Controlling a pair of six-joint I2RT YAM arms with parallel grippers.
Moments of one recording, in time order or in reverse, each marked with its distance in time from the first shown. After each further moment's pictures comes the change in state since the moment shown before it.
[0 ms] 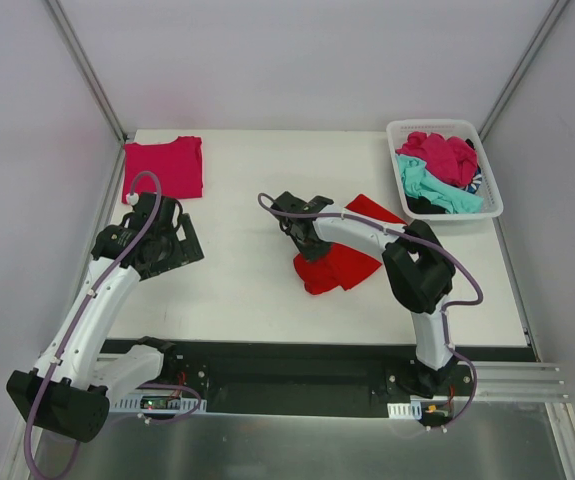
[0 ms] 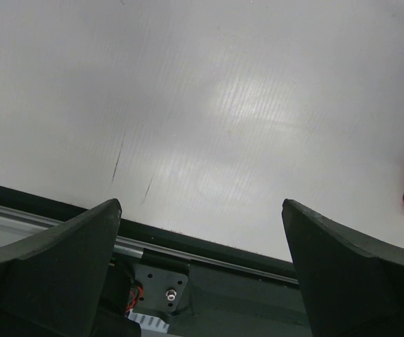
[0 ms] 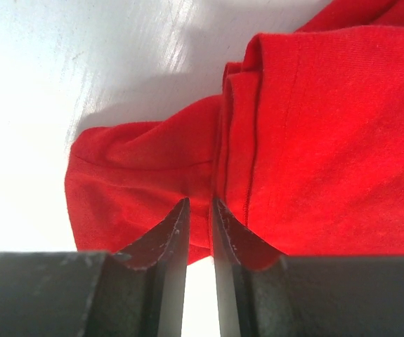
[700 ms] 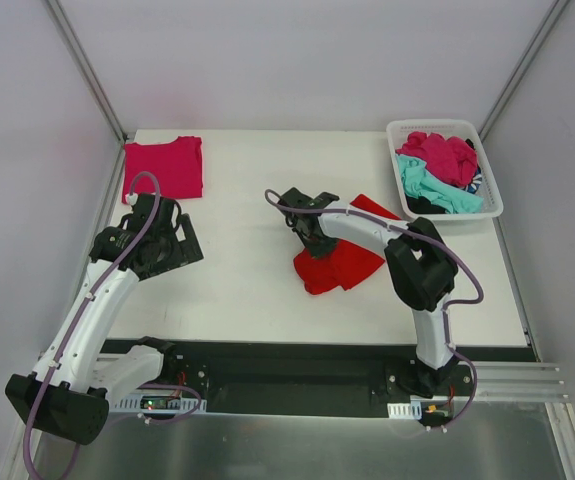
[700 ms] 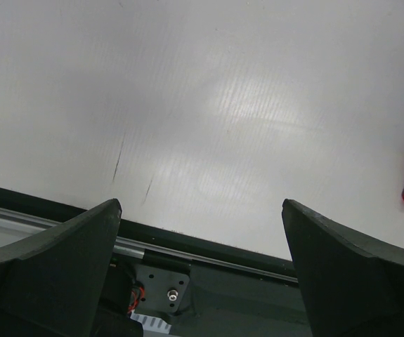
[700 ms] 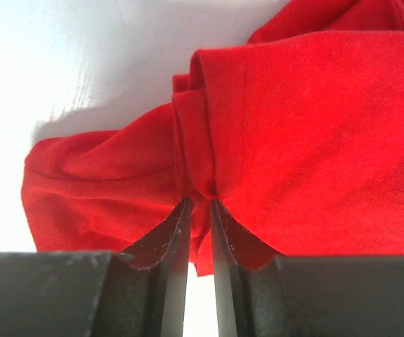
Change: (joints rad) left arm 0.000 -0.015 0.000 0.000 0.004 0.011; right arm -0.037 0.000 -0.007 -0.004 0.010 -0.021
